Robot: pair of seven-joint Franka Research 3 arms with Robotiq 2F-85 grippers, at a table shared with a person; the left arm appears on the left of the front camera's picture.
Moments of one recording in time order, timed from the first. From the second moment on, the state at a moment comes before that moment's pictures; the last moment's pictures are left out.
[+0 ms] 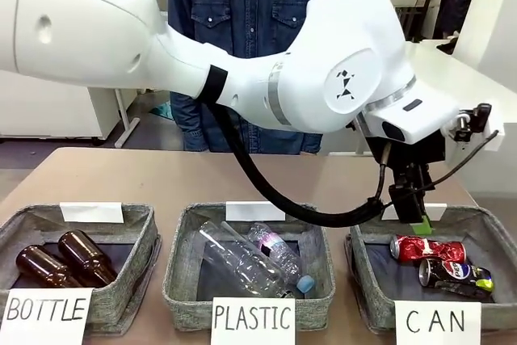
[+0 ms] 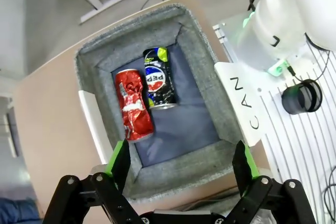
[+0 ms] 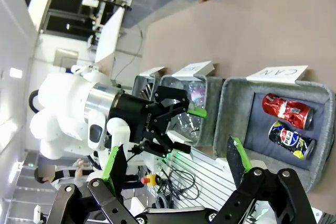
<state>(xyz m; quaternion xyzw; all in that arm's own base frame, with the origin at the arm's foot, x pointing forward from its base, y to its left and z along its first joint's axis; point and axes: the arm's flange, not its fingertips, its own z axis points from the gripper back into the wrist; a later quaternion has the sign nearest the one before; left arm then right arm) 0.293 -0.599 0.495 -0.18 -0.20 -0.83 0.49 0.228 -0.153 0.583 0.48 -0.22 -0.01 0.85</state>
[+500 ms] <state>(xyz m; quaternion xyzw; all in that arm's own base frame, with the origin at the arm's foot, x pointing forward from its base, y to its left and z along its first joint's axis) 0.302 -0.499 0.520 -0.19 -0.12 -0.81 0.55 0.256 -0.130 0.566 0.51 -0.17 0.02 0.85</state>
